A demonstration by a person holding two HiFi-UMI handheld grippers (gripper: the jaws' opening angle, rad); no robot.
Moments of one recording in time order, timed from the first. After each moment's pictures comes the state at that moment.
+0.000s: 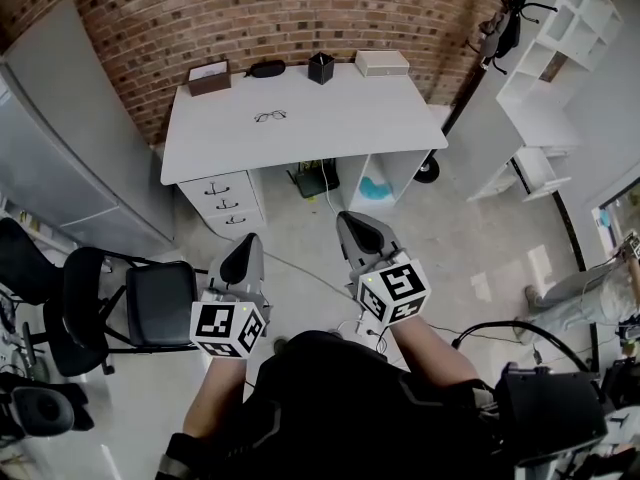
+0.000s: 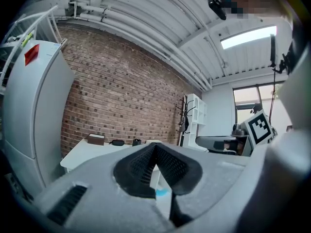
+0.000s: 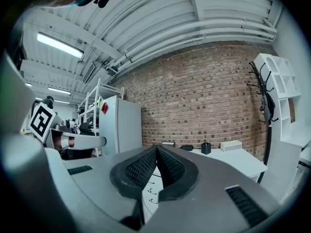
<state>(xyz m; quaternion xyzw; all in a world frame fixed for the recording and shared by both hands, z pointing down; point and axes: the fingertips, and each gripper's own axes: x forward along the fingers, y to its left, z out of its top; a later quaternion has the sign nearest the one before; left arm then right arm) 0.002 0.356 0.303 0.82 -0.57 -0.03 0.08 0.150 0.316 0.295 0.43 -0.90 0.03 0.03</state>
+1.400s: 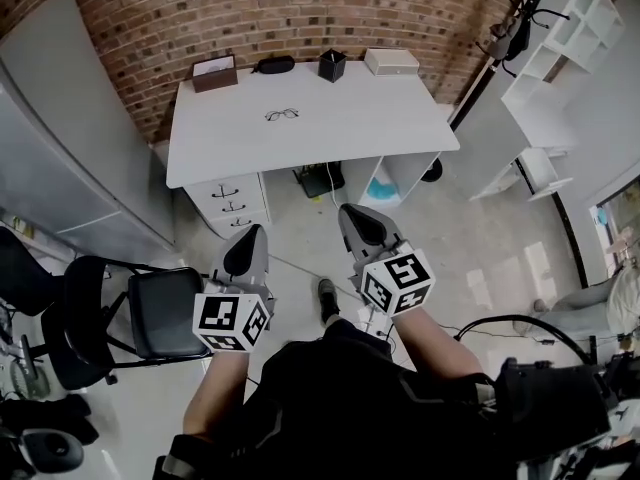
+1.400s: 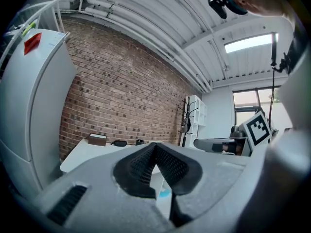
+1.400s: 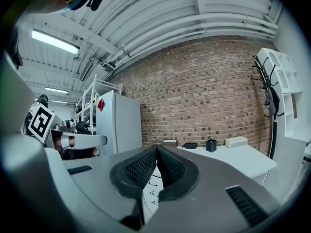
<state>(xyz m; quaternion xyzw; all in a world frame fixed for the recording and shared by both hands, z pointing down) -0.066 0.309 0.320 0.83 -0.55 -0.04 0.09 0.079 0.272 0.317 0.44 -0.90 0.04 0.04</state>
